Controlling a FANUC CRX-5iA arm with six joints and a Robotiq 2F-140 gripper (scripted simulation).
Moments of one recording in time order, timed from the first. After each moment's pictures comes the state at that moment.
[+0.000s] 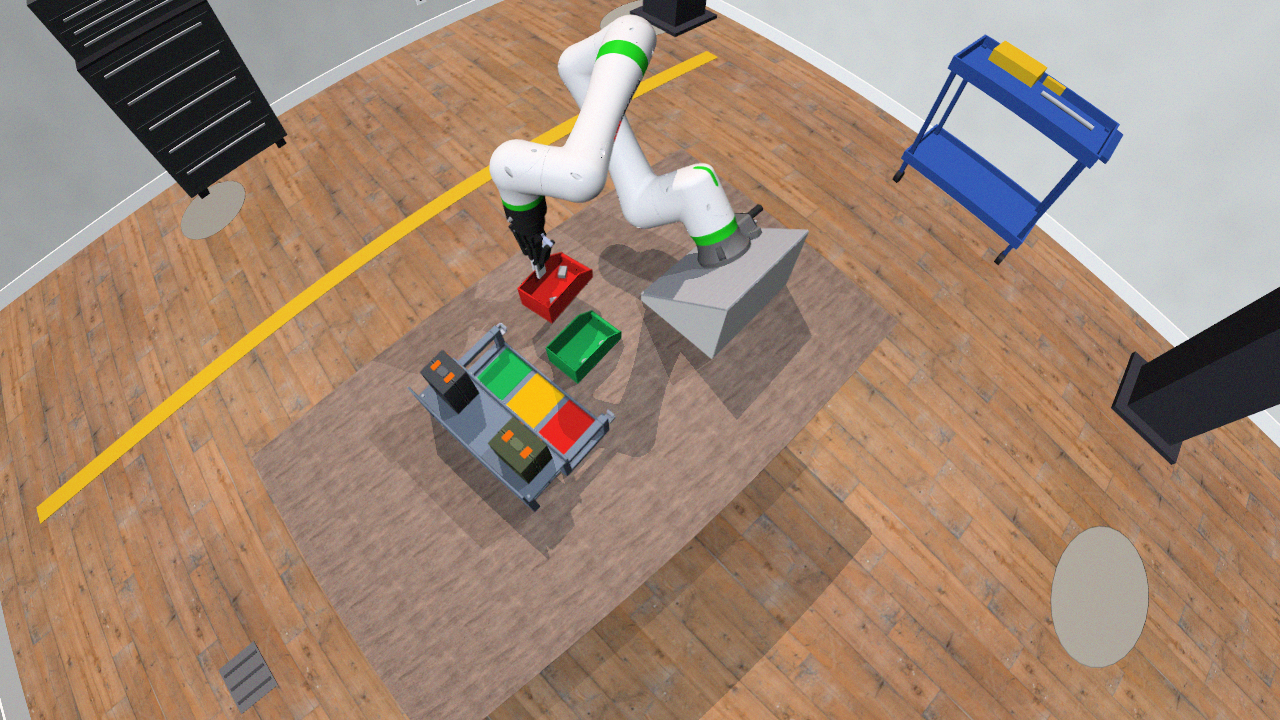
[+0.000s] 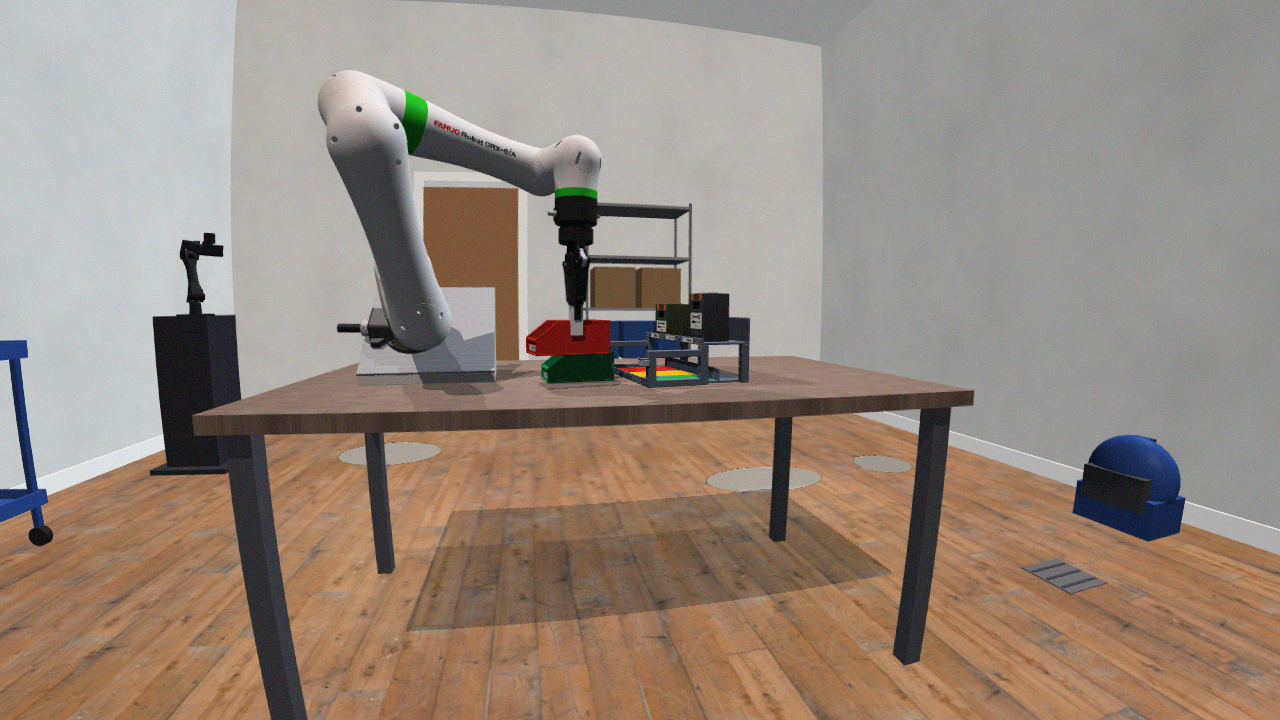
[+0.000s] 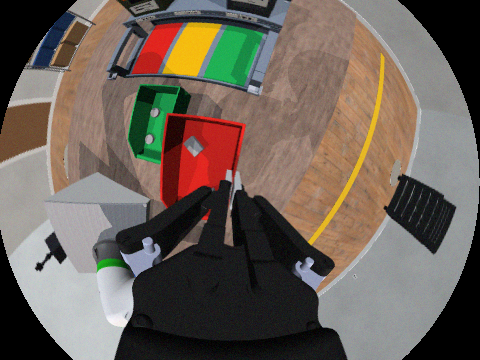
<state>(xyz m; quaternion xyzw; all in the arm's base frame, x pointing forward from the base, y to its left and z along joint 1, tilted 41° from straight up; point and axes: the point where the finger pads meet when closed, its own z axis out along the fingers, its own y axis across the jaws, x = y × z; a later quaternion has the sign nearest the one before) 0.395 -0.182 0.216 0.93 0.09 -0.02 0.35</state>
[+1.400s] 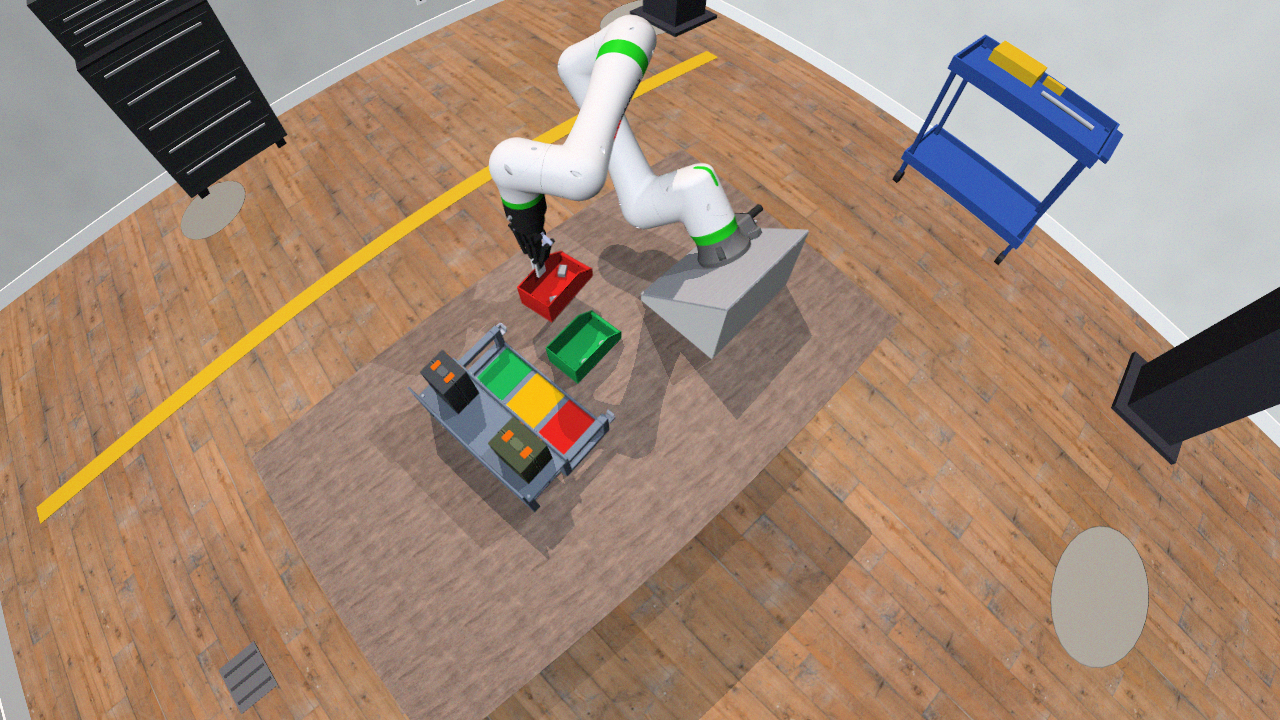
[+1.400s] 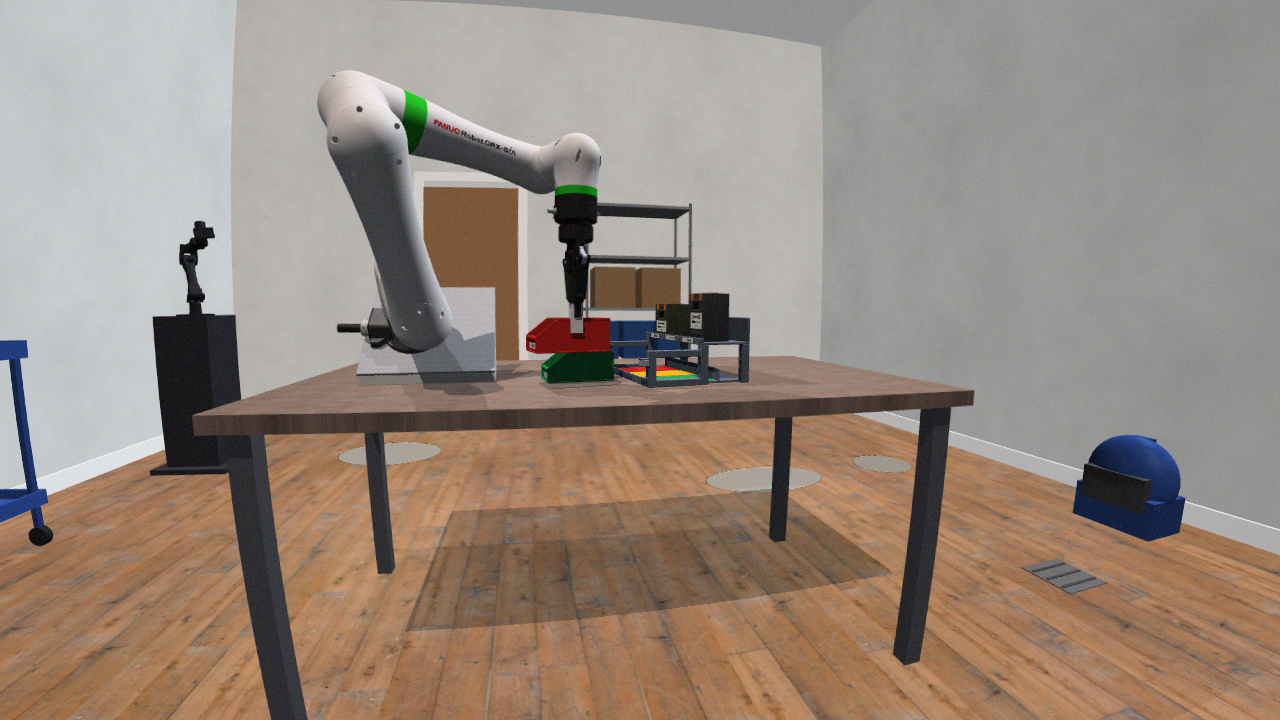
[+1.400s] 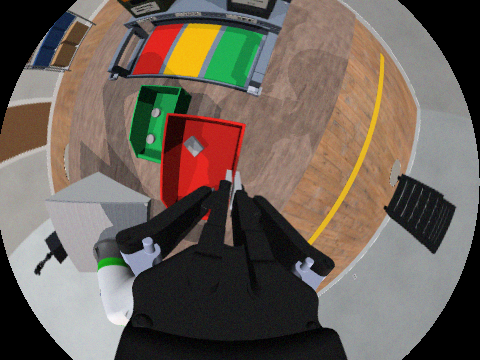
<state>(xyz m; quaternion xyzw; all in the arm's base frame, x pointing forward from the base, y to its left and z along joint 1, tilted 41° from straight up) 0.395 -0.179 0.220 0.93 0.09 -0.02 0.35</state>
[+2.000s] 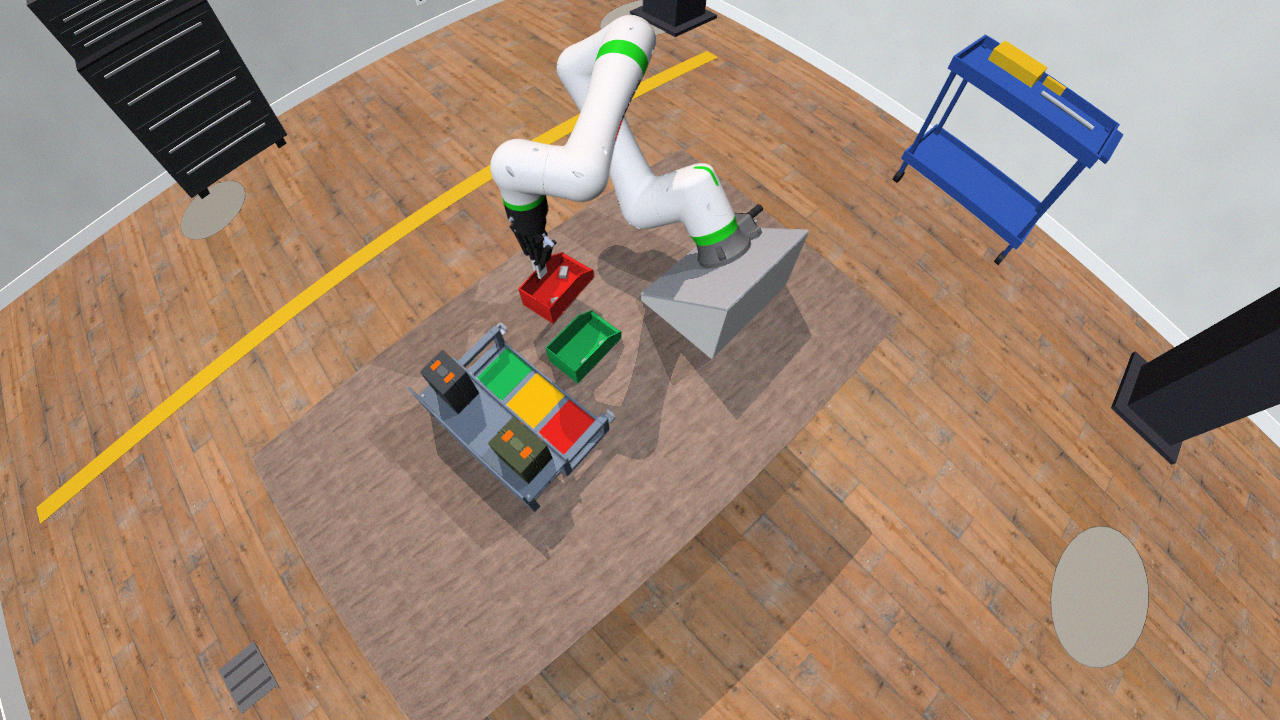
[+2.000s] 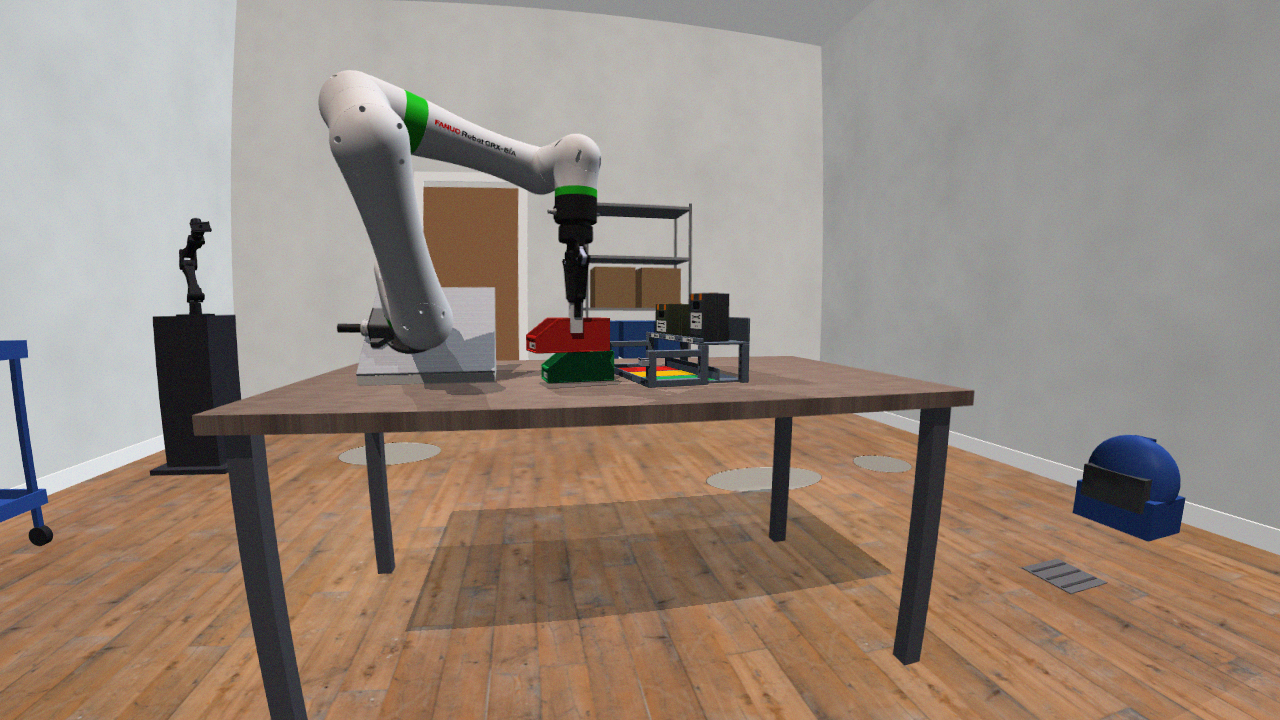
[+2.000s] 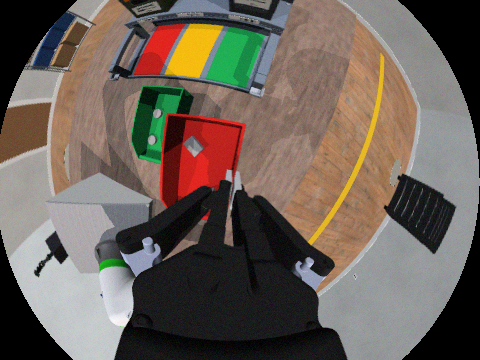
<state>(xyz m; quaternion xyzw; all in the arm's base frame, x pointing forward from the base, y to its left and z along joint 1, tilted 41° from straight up) 0.395 -0.175 0.216 0.93 0.09 -0.02 0.35</state>
